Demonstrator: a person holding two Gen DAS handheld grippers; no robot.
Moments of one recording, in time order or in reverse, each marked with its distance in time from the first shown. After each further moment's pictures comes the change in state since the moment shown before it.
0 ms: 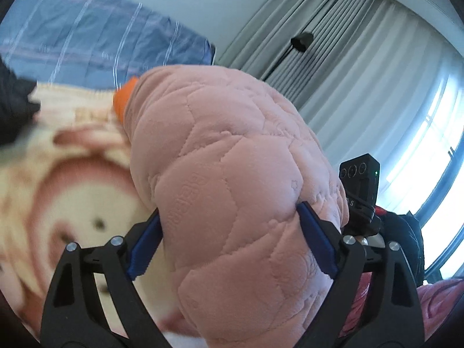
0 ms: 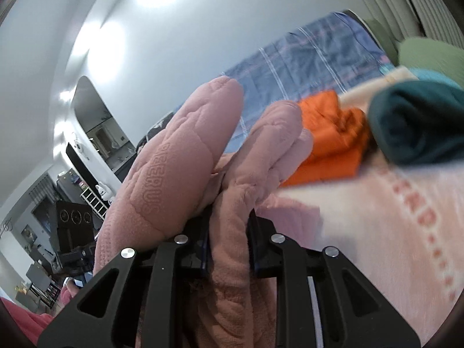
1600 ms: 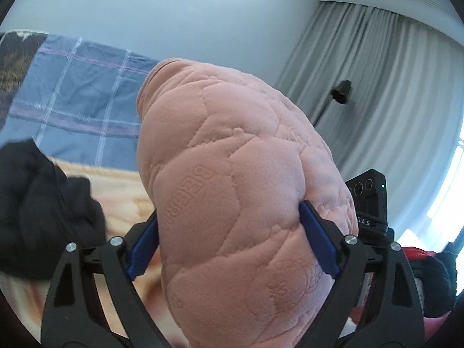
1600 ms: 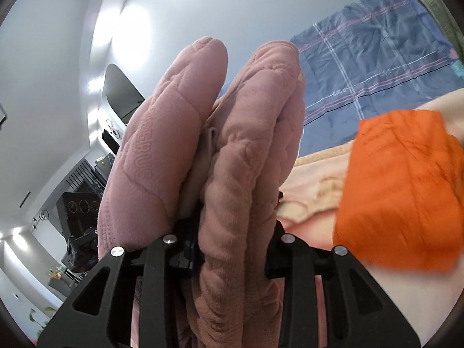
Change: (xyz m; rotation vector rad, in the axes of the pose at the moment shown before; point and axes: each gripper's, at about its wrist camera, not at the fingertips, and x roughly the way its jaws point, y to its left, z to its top) left arm -0.055 0.065 0.160 0.034 -0.199 0.228; right arm 0.154 0.039 0.118 0.035 0.154 0.232
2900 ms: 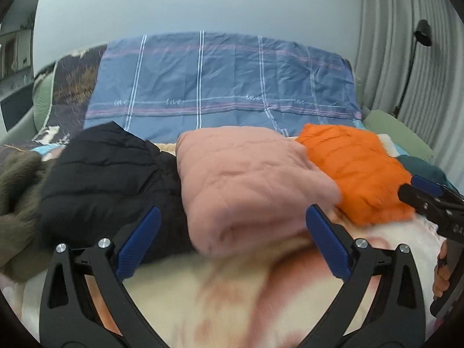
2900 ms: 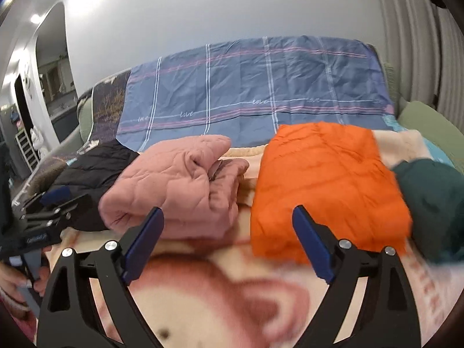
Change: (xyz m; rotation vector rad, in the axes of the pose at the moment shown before) left arm 0.027 0.035 -0.070 0.140 0.100 0.542; right arm 0.026 0.042 -0.107 -0.246 -0.075 -0.651
